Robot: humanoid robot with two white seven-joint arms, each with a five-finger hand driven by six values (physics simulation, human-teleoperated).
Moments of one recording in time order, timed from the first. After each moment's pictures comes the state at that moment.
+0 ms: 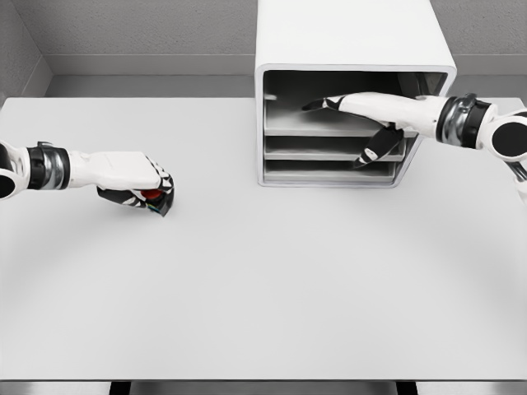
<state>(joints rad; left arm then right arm) -0.93 0.84 -1.11 -1.31 -0.33 -0.61 -0.46 -0.83 -0.70 0.75 -1.45 0.03 -0.15 0.61</state>
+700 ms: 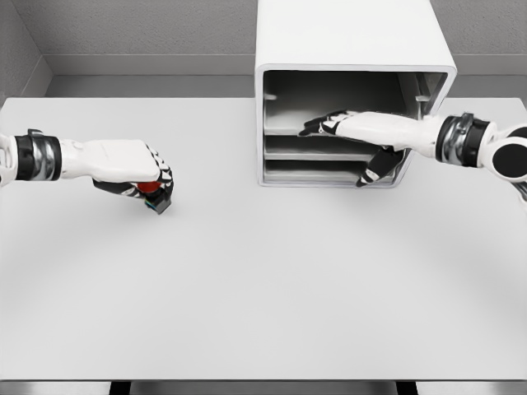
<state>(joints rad) -0.97 0.90 -1.10 -1.42 -0.32 -0.61 -0.46 -0.79 -0.76 0.78 -1.58 0.07 -0.15 0.61</state>
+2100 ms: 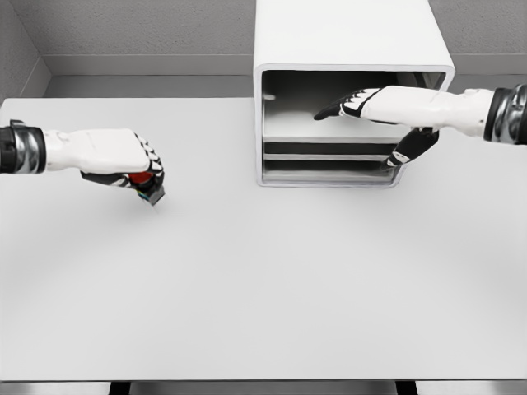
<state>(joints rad) -0.98 0.94 -1.07 -1.46 -0.32 -0.60 -0.46 -0.81 -0.83 0.65 -1.60 -0.02 -0.33 0.73</state>
